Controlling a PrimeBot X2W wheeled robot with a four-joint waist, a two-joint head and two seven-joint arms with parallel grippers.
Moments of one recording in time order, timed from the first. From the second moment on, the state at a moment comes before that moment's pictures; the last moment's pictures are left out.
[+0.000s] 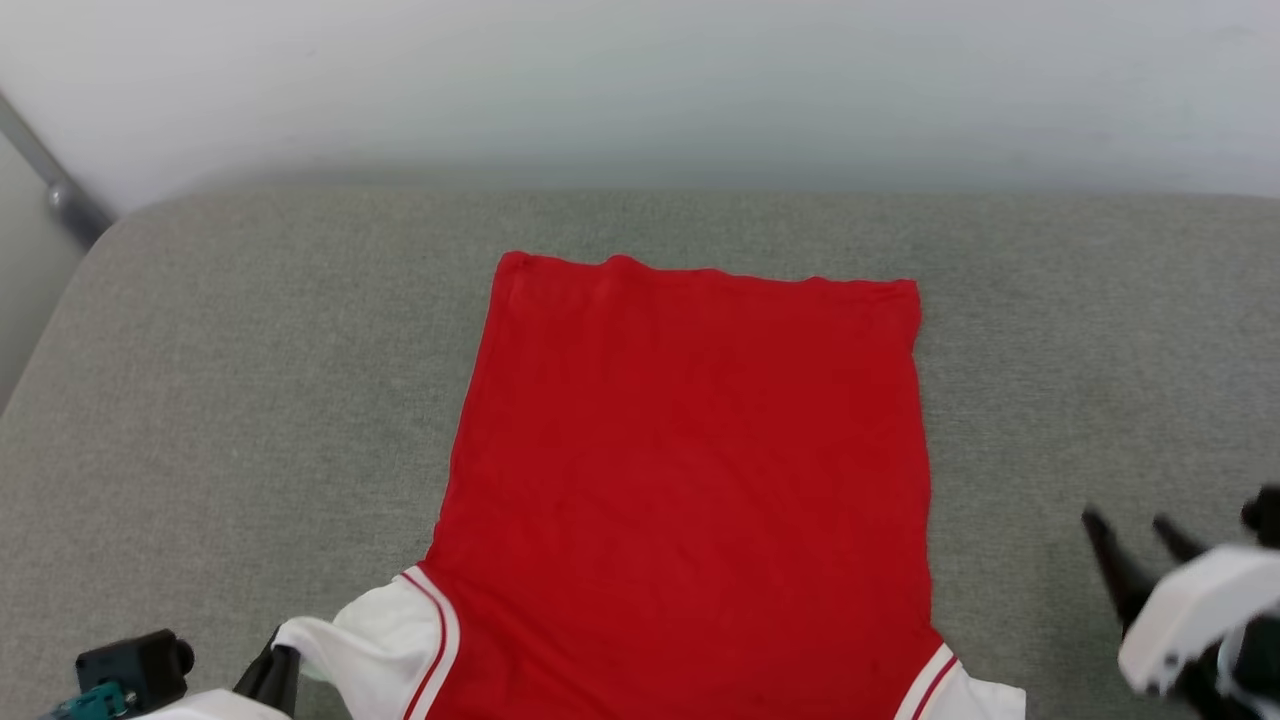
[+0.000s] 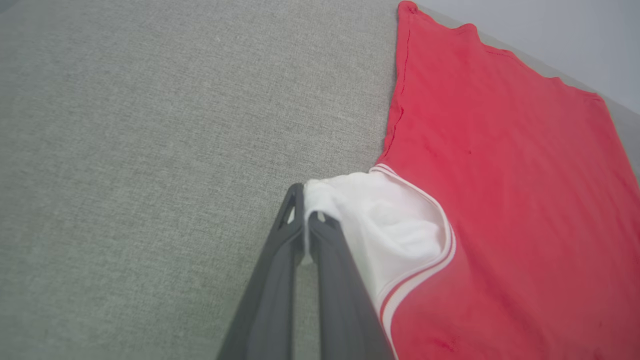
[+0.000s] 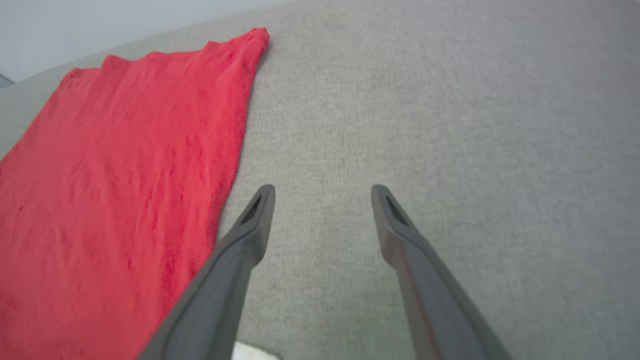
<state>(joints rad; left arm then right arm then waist) 0.21 0.54 -0.25 -0.10 -0.87 0.30 0.06 0.03 -0.11 -0.21 -0.04 0.32 0.13 0.51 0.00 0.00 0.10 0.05</state>
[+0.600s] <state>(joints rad) -0.02 0.47 -0.34 -0.19 -0.78 0.24 0.00 -0.81 -0.27 -0.17 0.58 0.32 0.13 0.75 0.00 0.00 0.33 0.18</state>
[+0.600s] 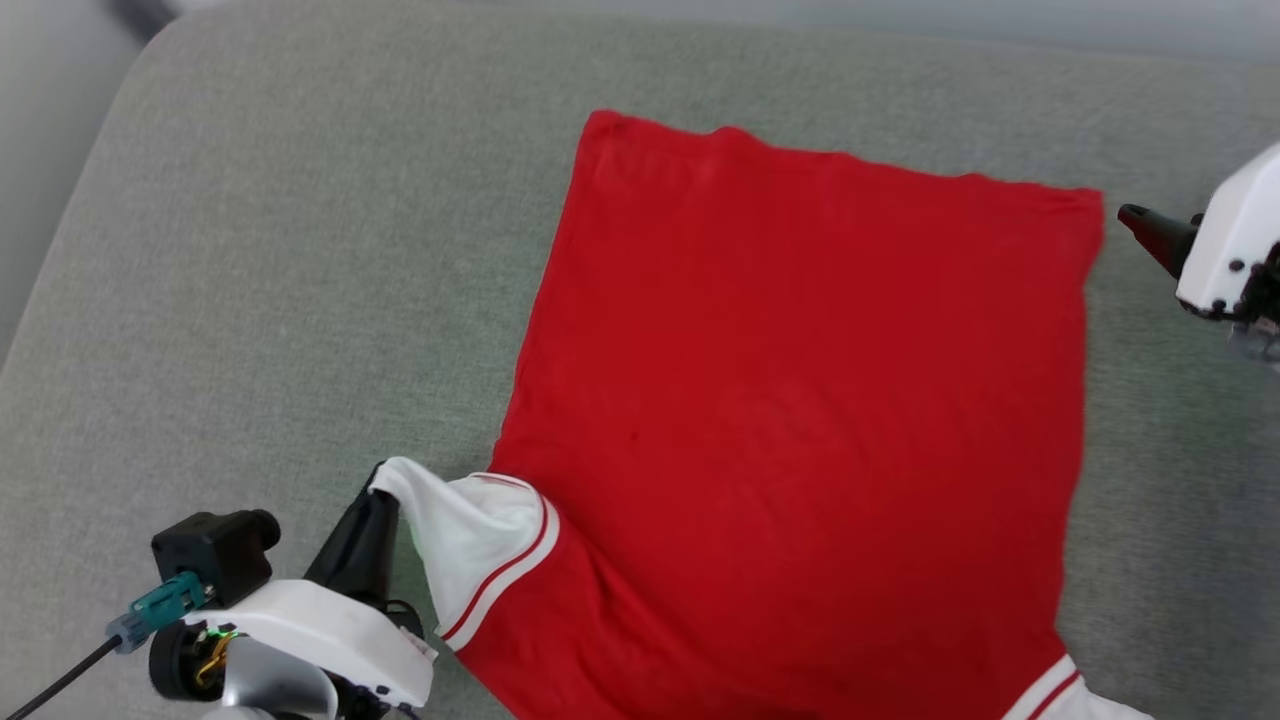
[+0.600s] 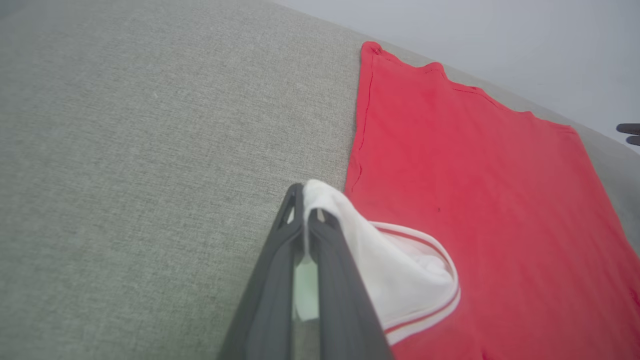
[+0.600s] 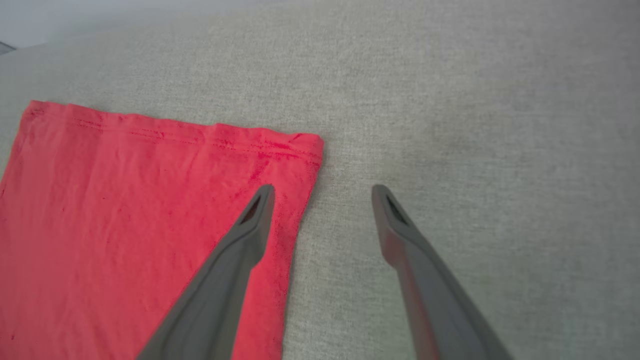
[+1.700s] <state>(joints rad) -0.06 0.45 -0.36 -0.09 -0.79 0.20 -0.05 -0.86 -0.36 -0.01 0.53 0.31 0.13 0.95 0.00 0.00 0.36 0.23</state>
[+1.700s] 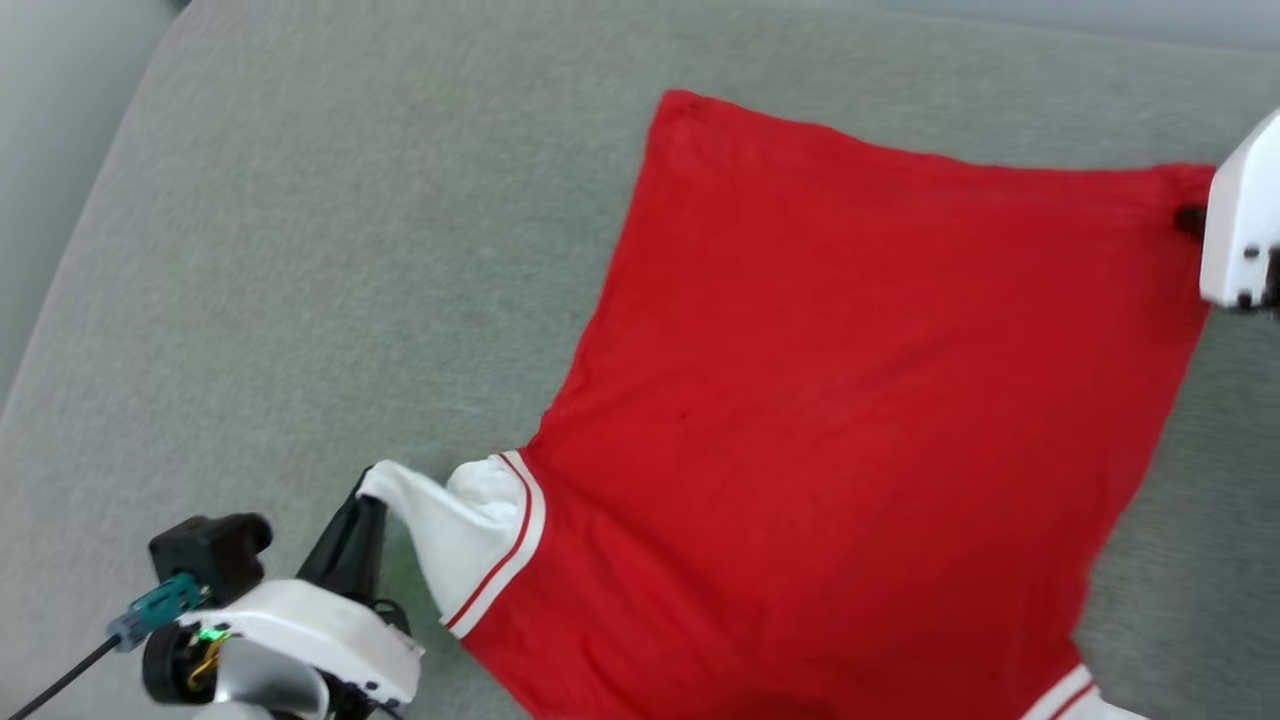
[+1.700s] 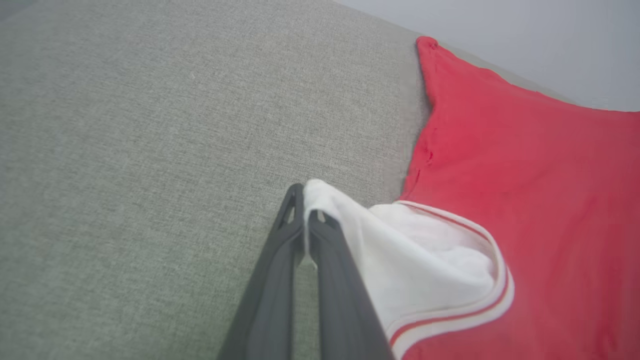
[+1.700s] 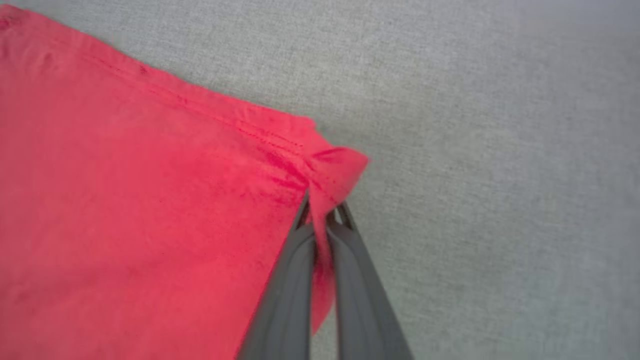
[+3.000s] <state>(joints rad) 0.10 0.55 -0.29 -0.17 -0.82 0.33 0.02 -0.09 -0.28 -0.14 0.08 0.45 0.13 0.57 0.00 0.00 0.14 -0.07</state>
